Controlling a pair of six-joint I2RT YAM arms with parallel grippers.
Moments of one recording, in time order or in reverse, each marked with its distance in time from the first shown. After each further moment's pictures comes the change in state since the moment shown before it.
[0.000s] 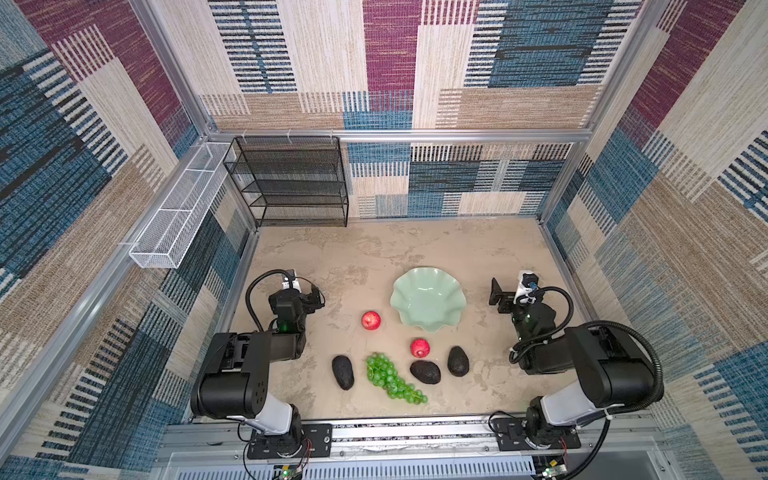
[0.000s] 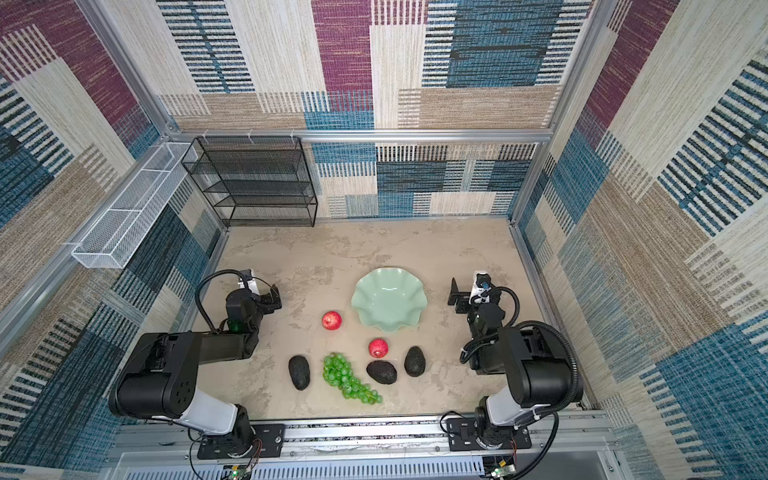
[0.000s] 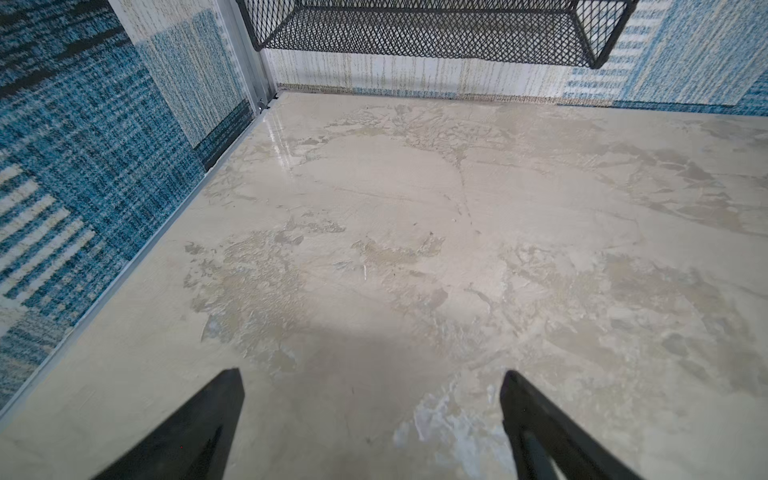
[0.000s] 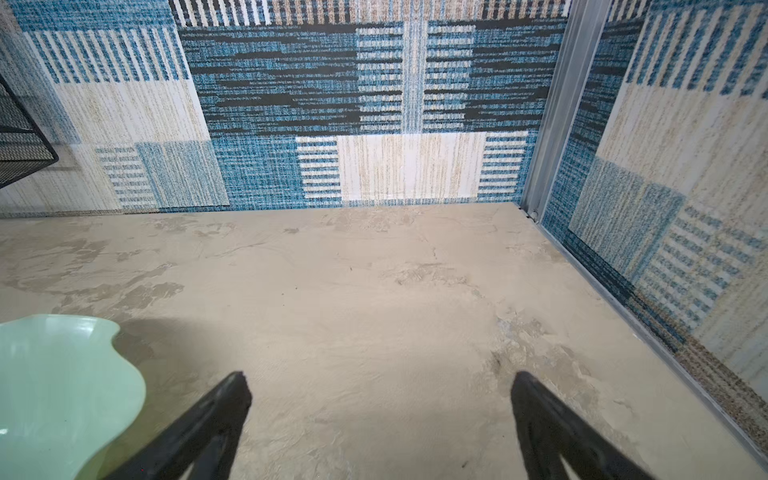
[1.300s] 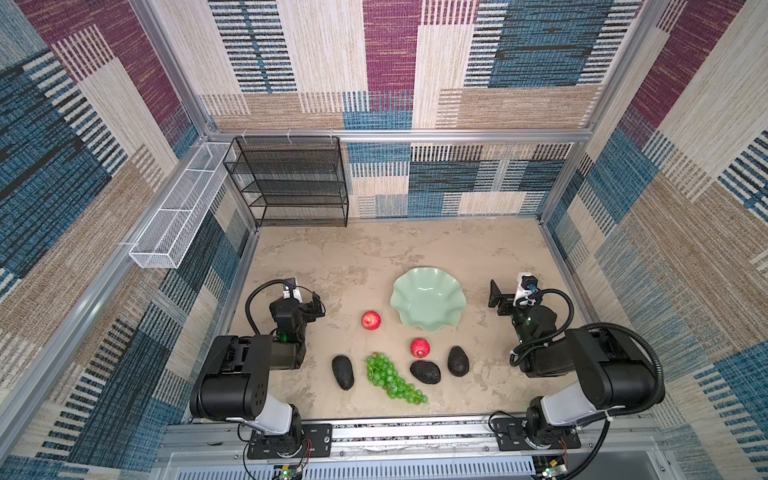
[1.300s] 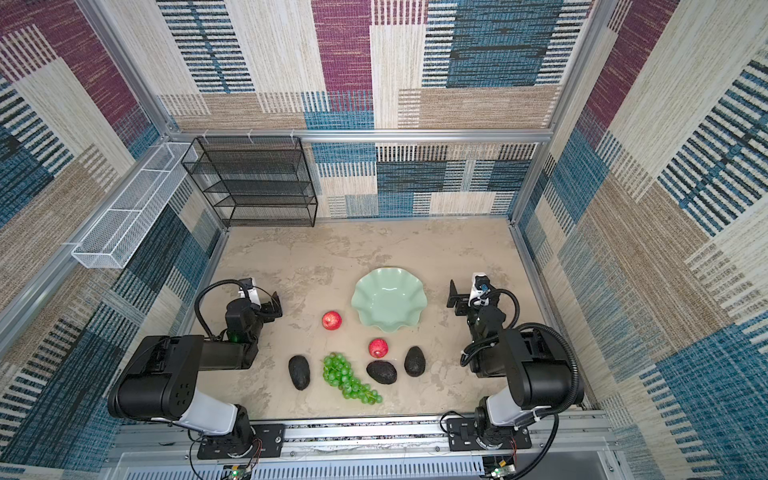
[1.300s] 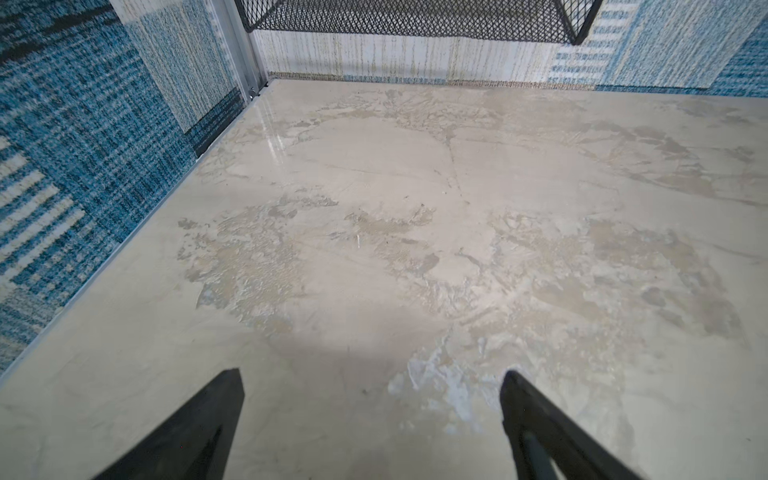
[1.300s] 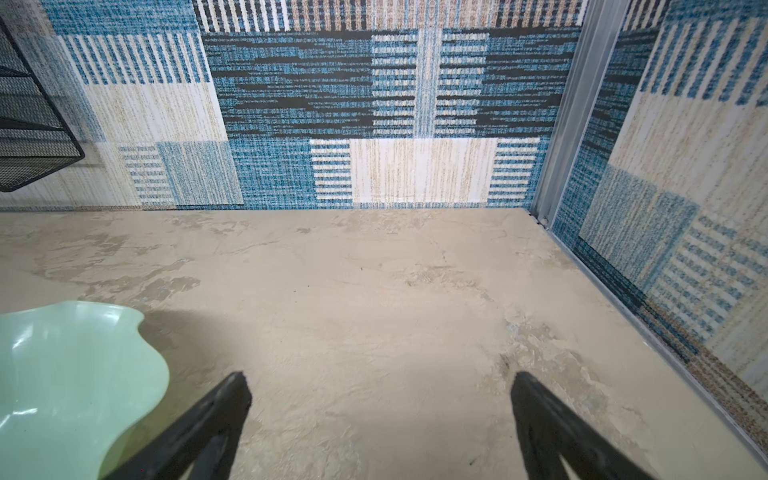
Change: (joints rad) left arm 0.001 -0.010 -0.076 0.085 0.028 0.005; right arm 0.001 -0.005 -0.002 0.019 -0.027 -0.015
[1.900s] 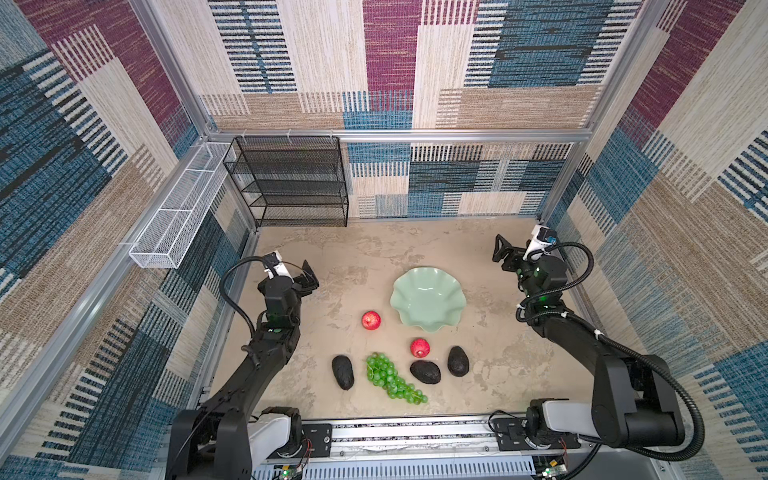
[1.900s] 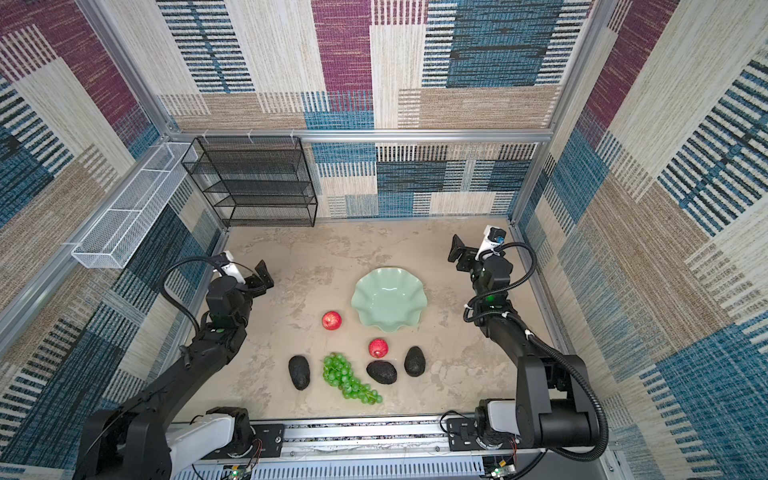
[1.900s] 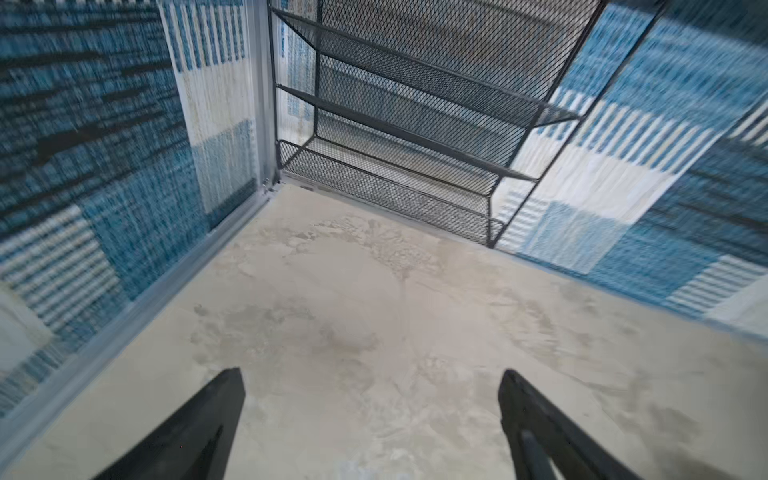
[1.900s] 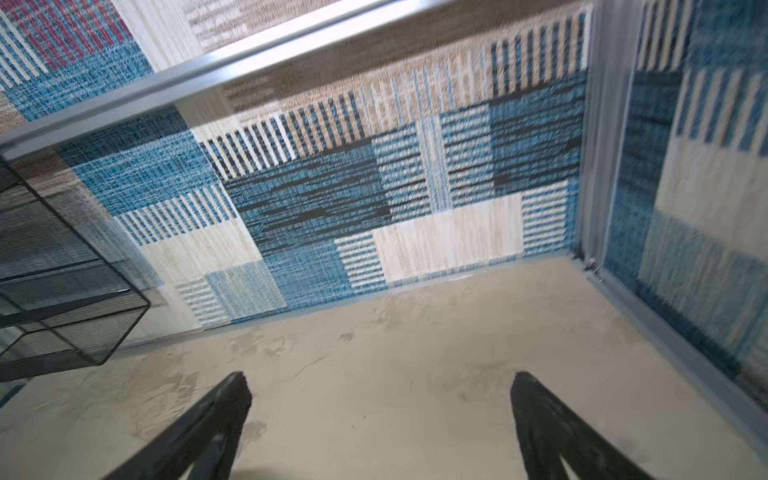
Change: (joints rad) left arm -0.069 -0.472 0.174 -0.507 -0.010 -0.322; right arm -0.002 -0.187 0.450 -0.692 -0.080 0.315
